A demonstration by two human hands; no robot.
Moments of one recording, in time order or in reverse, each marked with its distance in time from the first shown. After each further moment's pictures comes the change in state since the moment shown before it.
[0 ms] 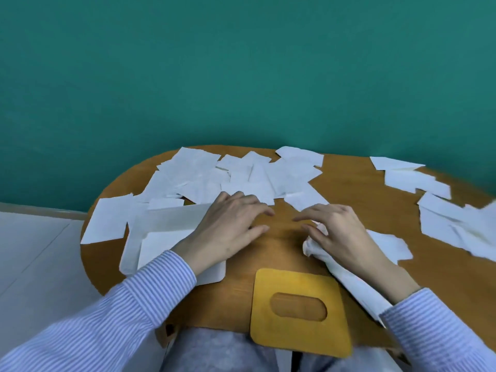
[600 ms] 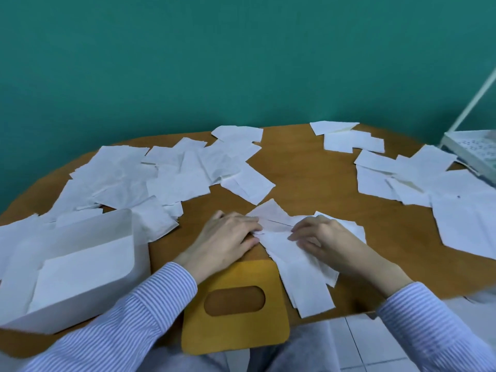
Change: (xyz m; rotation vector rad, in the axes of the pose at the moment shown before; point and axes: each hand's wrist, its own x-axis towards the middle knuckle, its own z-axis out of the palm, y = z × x) left_hand 0.060 0.067 0.115 0.024 -0.271 0.146; right_hand -0.092 0.110 0.010 0.043 -0.233 0.175
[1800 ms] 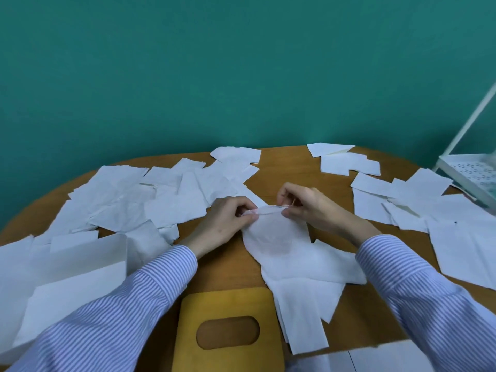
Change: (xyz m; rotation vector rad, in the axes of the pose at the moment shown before) left_hand 0.061 -0.025 -0.033 -0.602 0.235 -0.145; right_hand 0.090 0.012 -0.064 0.329 0.014 0.042
